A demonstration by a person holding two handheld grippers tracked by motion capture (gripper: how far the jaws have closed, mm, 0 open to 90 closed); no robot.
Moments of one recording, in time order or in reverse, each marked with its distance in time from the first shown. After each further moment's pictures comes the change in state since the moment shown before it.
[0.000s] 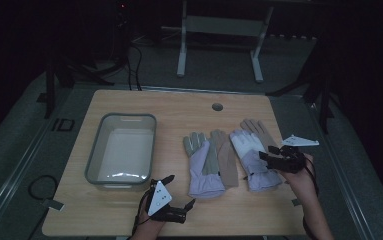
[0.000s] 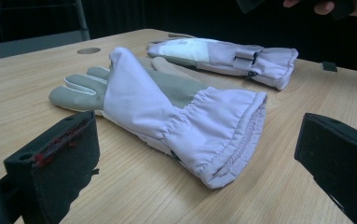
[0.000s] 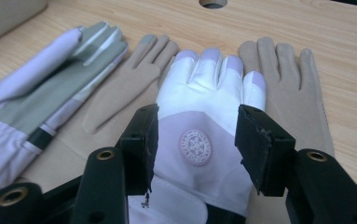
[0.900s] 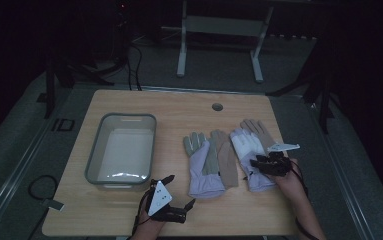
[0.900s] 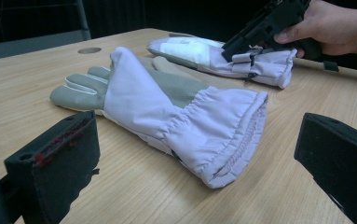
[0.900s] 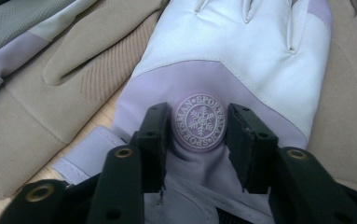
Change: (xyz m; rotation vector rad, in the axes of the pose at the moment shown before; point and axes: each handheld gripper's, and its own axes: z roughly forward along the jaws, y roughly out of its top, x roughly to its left) left arm 0.000 0.000 0.000 -0.001 0.005 -0.001; right arm -0.013 -0.038 0.057 0.098 0.094 -0.024
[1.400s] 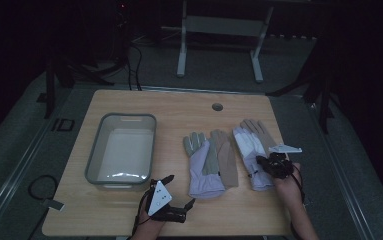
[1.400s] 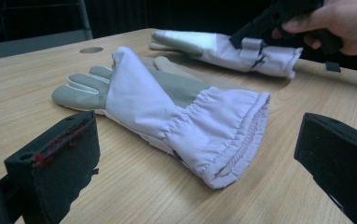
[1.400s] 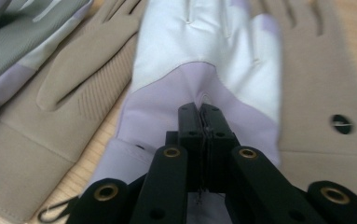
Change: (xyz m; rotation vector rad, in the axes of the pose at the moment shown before) left arm 0.000 0.000 0.000 0.002 0.006 -0.001; right arm 0.029 0.009 -0.023 -0.035 -0.211 0.086
